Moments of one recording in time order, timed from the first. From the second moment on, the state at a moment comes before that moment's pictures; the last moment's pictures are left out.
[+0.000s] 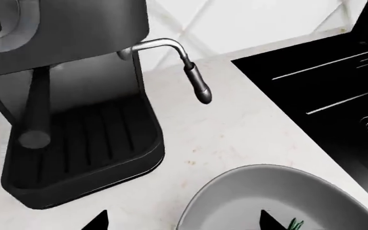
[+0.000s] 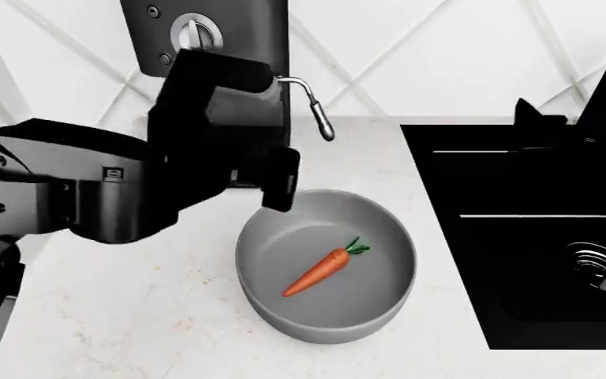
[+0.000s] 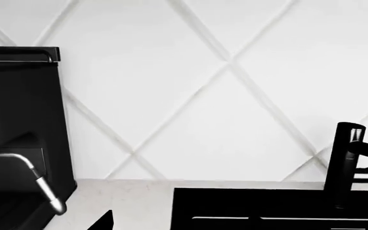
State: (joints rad) left arm -1.33 -0.50 0.67 0.03 -1.79 -1.12 -0.91; right arm 0.74 0.85 0.08 -0.50 1.31 0.98 0.58
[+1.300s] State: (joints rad) left arm -0.93 -0.75 0.53 0.55 -1.62 -0.83 -1.25; right arm 0.66 0.78 0.01 -0.46 1.19 0.89 0.59
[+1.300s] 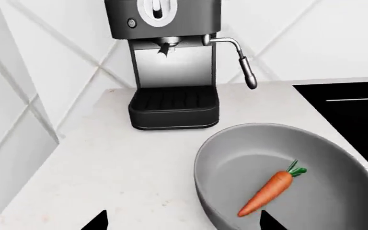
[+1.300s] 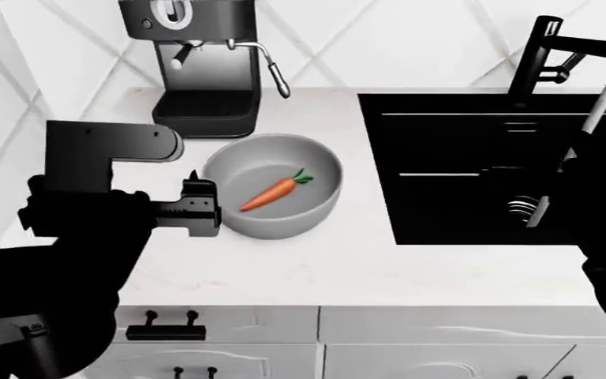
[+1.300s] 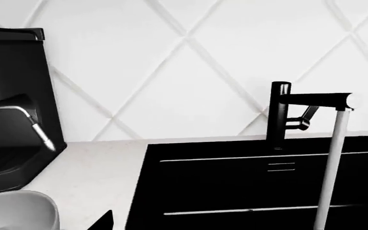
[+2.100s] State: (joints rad) left arm -0.92 -0.74 0.54 0.56 -1.61 -0.81 -1.23; right arm 0.62 0.78 0.03 -0.47 1.18 0.87 0.60
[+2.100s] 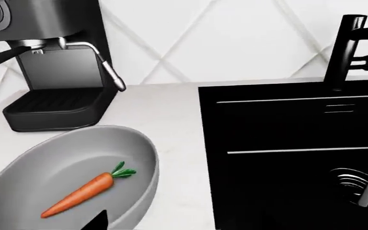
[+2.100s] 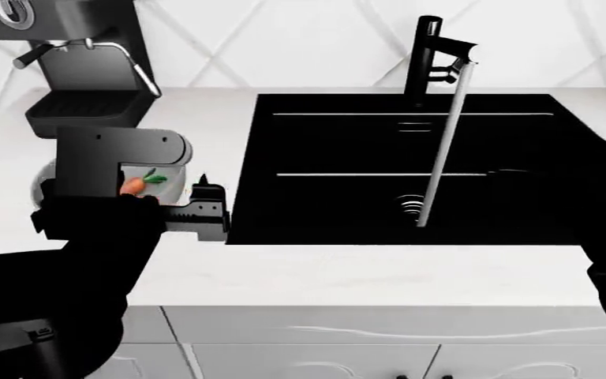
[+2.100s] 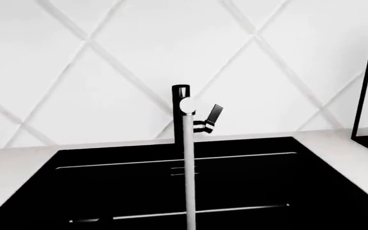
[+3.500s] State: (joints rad) left arm -0.90 -0.75 0.54 0.55 -1.60 -0.79 -1.21; right arm 0.58 0.79 0.02 -0.48 1.13 0.82 0.58
